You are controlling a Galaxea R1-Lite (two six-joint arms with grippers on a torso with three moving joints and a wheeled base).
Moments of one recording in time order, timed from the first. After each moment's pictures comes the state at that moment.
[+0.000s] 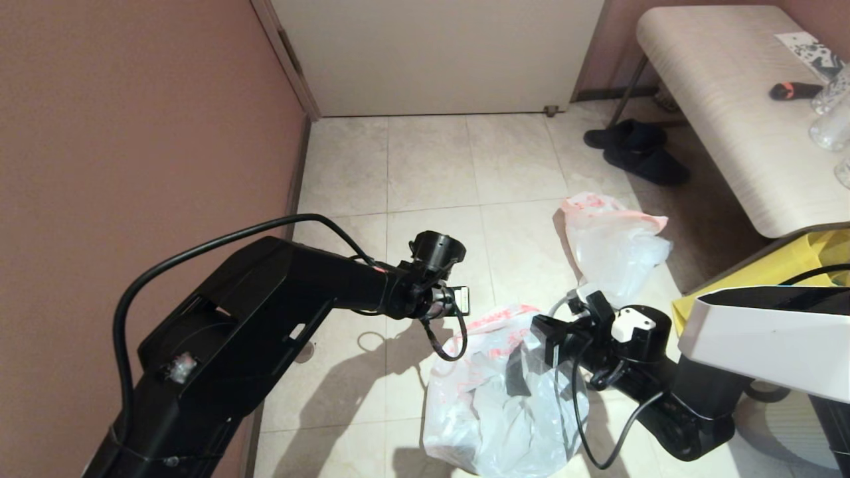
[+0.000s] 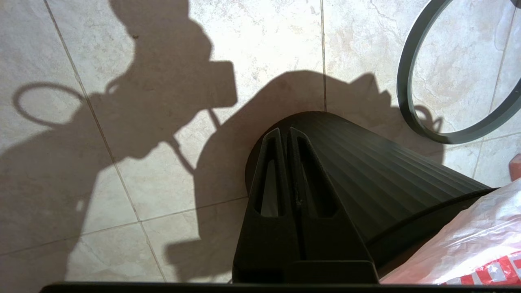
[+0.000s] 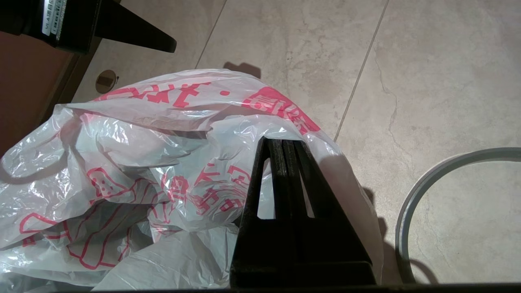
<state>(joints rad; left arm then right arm) -0.58 2.46 -1.80 0.05 0.19 -0.35 0.34 2.38 -0.74 -1.52 0.24 -0.01</state>
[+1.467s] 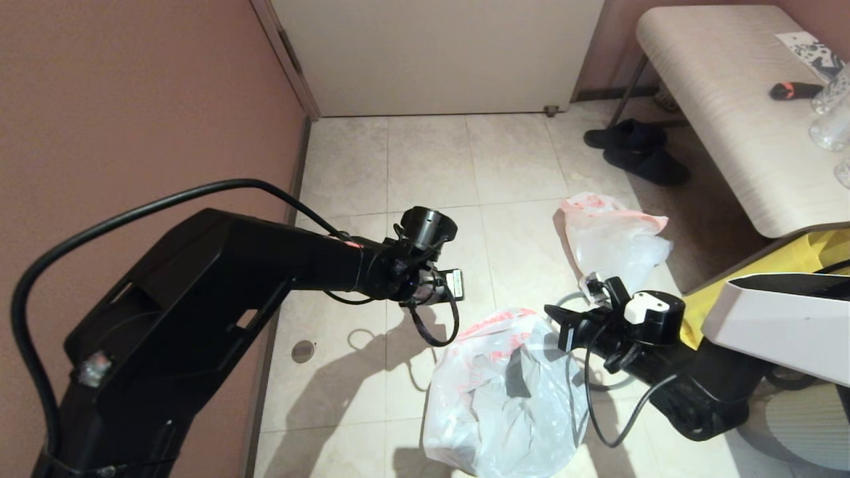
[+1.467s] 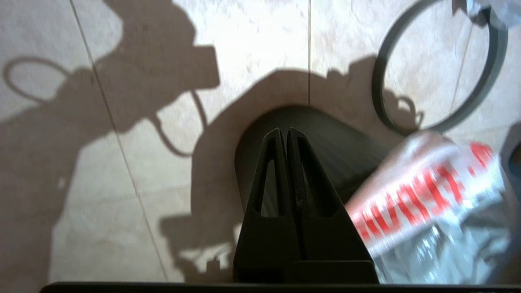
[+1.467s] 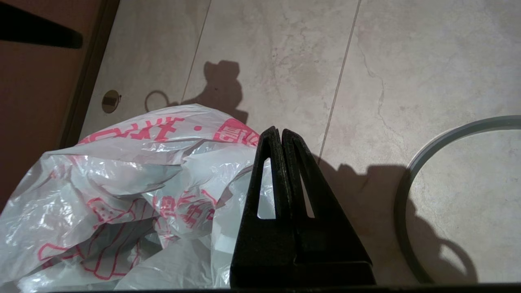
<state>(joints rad) -0.59 2.32 -1.75 0.16 0.18 -0.42 0.28 2.32 -0.77 -1.39 0.27 0.12</state>
